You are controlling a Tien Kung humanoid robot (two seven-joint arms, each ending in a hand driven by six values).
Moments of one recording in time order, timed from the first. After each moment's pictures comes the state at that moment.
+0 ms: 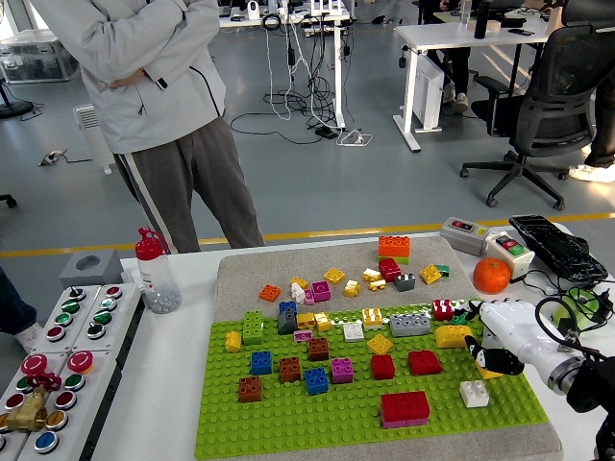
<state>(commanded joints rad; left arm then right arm) -0.09 0.01 -1.21 -0.18 1.00 0.25 0.21 0.51 -0.62 0.73 1.37 -1.92 -0.21 -0.21</state>
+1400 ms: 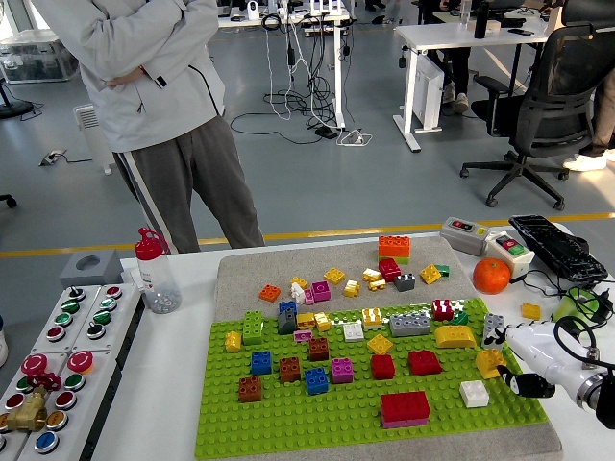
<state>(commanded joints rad) -0.09 0.01 -1.21 -0.18 0.99 0.25 0.21 0.49 -0.68 0.68 1.33 -1.96 -0.14 -0.21</state>
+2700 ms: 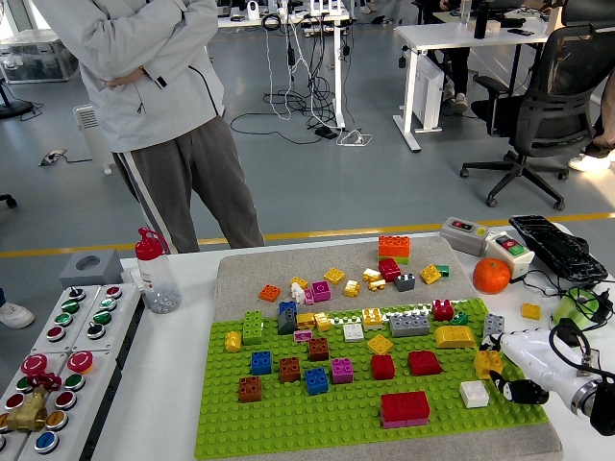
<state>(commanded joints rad) -0.09 0.01 -1.21 -0.18 0.99 0.25 0.21 0.51 -0.66 0.63 1.28 -1.93 -0.20 -0.17</state>
